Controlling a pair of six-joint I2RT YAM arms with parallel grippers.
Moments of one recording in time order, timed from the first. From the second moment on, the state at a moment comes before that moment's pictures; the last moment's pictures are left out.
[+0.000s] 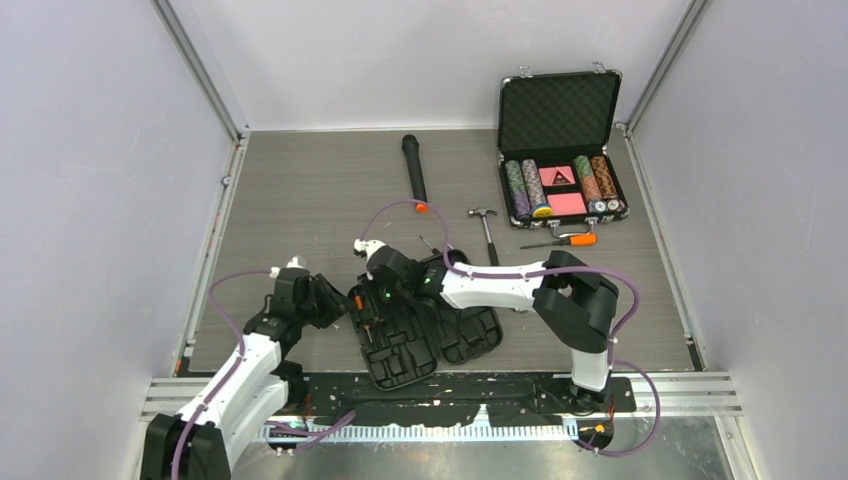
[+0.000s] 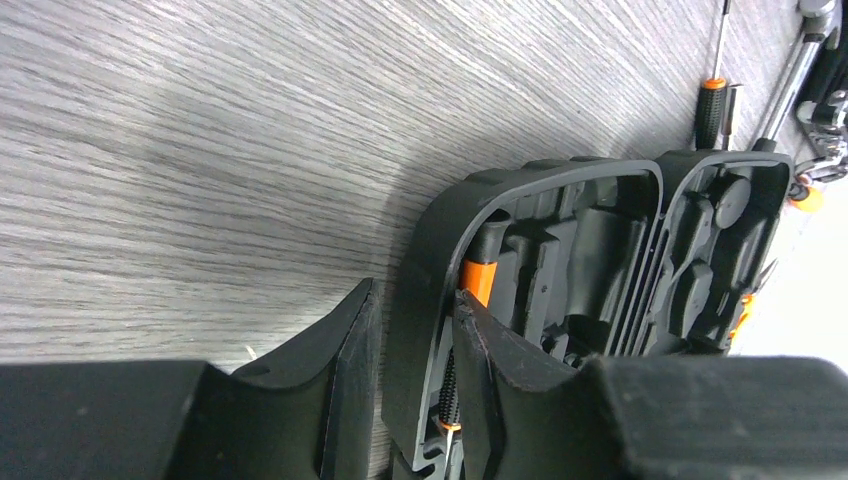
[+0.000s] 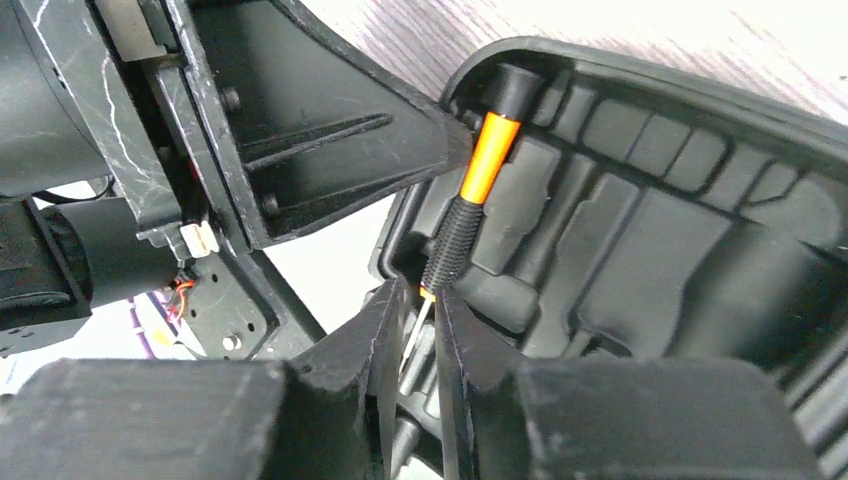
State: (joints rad) left arm -0.22 0.78 0.25 -0.28 0.17 -0.89; right arm 1.14 1.87 1.23 -0.13 -0.09 0.59
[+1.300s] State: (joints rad) left arm -0.20 0.98 0.29 -0.15 0.23 -0.92; right arm 1.12 2.03 1.44 -0.35 -0.10 0.65
